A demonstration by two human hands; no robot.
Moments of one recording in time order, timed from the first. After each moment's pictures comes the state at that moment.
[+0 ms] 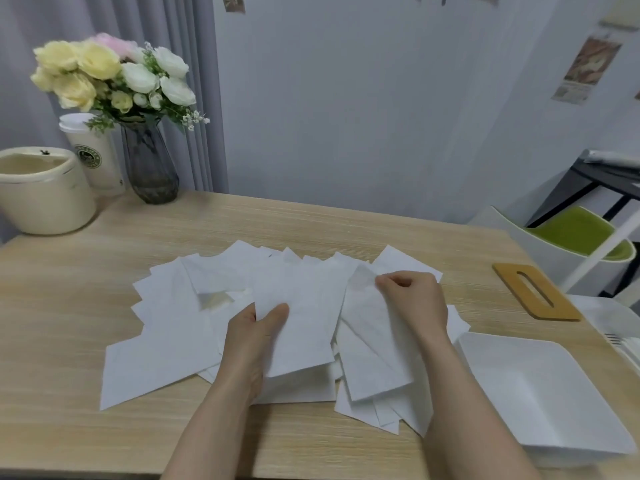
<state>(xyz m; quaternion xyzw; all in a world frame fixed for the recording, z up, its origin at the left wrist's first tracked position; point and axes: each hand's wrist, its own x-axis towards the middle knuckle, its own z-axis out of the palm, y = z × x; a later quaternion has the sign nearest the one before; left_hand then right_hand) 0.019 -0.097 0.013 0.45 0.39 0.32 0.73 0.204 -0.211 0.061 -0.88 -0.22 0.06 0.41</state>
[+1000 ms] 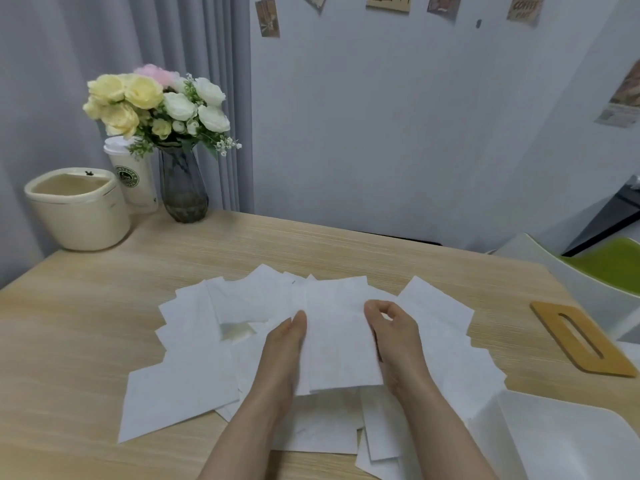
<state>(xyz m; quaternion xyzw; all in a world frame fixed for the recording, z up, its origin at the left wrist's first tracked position) 0.044 -0.079 0.024 0.48 0.39 0.29 0.73 0.167 -0.160 0.054 -0.72 -0.16 0.28 0.62</state>
